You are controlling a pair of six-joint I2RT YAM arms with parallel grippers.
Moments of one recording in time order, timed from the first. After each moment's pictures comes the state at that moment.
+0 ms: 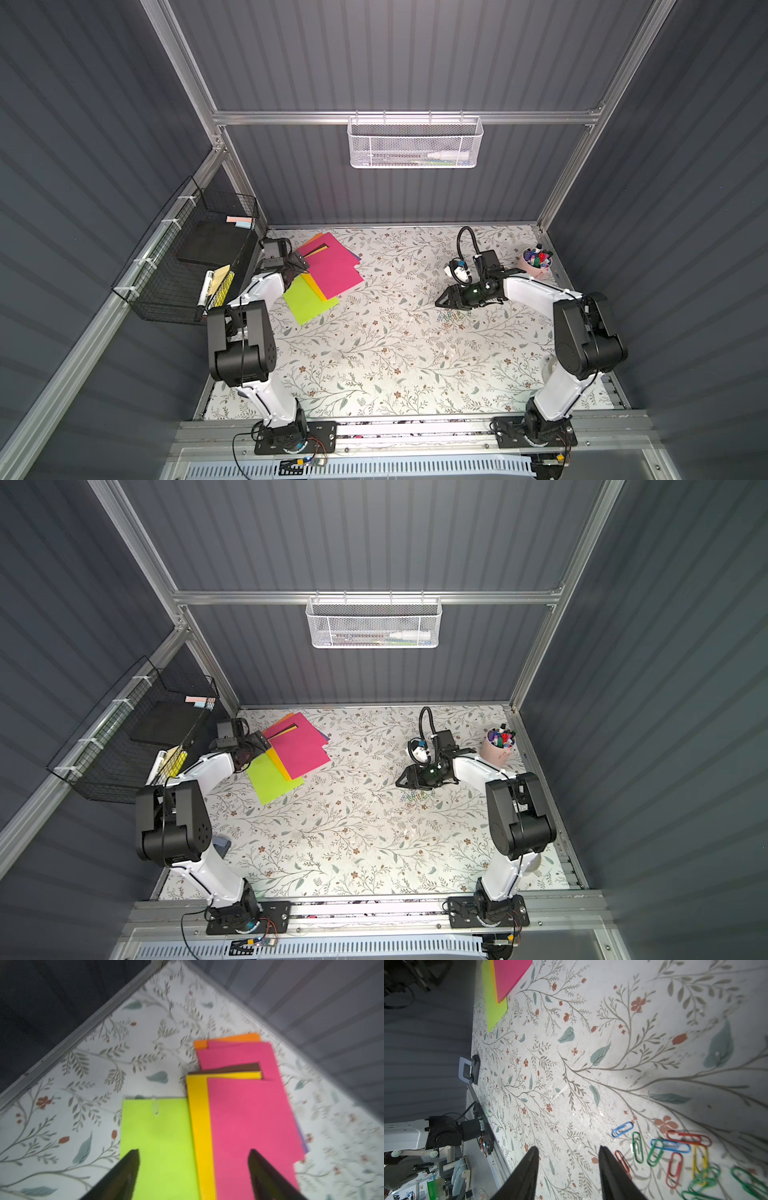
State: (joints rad) left arm 0.15 1.76 1.13 -0.18 -0.08 -0.49; right arm 0.26 1.75 1.09 -0.50 -0.76 0.12
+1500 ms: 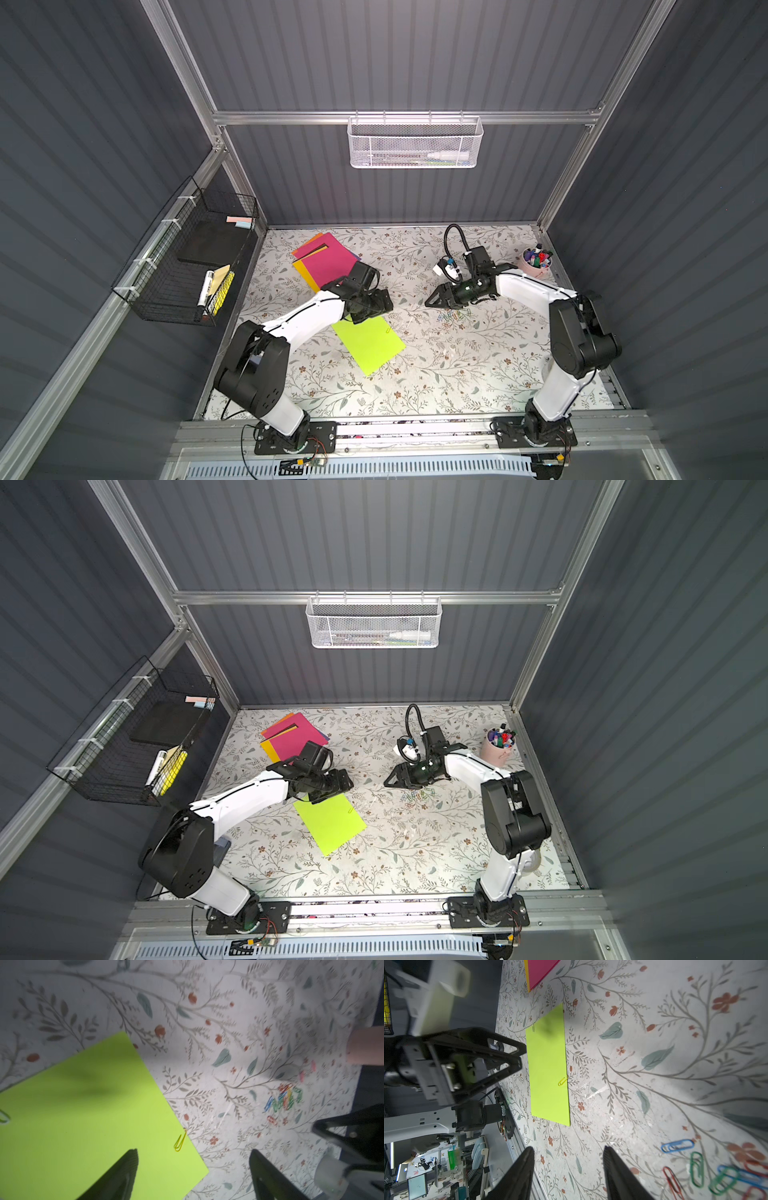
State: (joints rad) left arm -0.49 1.55 1.06 -0.51 0.15 -0.79; right arm 0.35 1.79 1.19 -0.56 -0.85 0.13
